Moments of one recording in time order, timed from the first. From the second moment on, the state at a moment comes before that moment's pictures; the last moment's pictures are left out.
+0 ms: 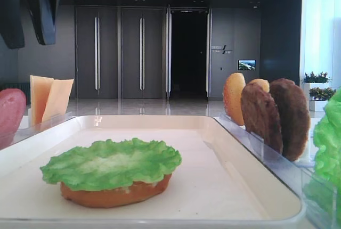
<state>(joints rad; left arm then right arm) -0.43 1.62 -1.25 0.05 0.99 -0.29 -0.05 -0.01 -0.50 0.01 1.14 -0.03</state>
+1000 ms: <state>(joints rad) -0.44 1.73 -1.24 0.08 1.06 -0.35 -0.03 -0.01 -0.50 0.02 1.14 -0.03</state>
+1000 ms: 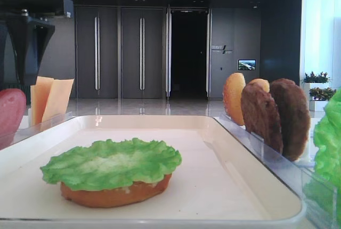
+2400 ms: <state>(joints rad) -0.44 1.85 -1.24 0.17 1.05 -0.35 -0.03 -0.01 -0.50 0.01 1.14 -0.03</state>
